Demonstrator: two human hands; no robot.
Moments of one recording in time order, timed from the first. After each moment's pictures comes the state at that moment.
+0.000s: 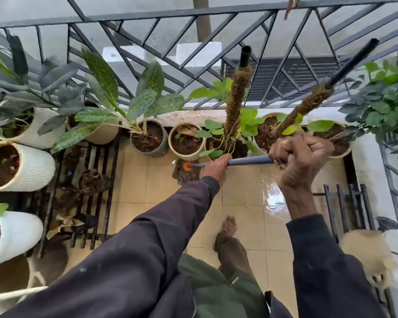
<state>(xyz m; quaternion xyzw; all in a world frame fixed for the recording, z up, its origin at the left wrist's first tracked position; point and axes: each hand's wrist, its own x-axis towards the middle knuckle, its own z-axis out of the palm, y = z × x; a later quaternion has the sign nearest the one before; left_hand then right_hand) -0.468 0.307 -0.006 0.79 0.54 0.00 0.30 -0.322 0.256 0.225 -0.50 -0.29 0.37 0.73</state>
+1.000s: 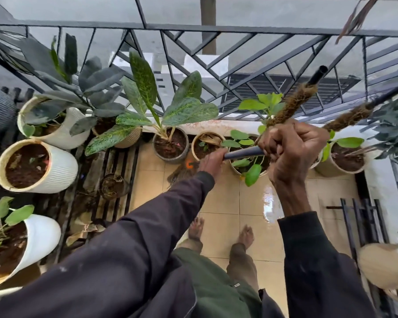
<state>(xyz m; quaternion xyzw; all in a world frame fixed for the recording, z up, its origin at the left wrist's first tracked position) -0.656 0.378 0.074 0.76 0.55 0.10 0.33 -0.536 0.327 0.274 -0.47 -0.35 0.36 0.73</state>
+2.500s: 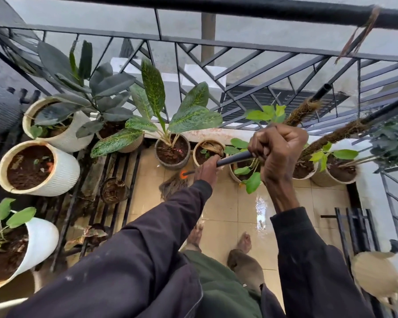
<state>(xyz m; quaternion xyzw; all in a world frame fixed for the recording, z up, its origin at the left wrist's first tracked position) -0.700 0.372 0.085 0.71 0.60 0.11 0.34 -0.586 0.343 0.287 -0.48 -0.38 0.39 0.69</state>
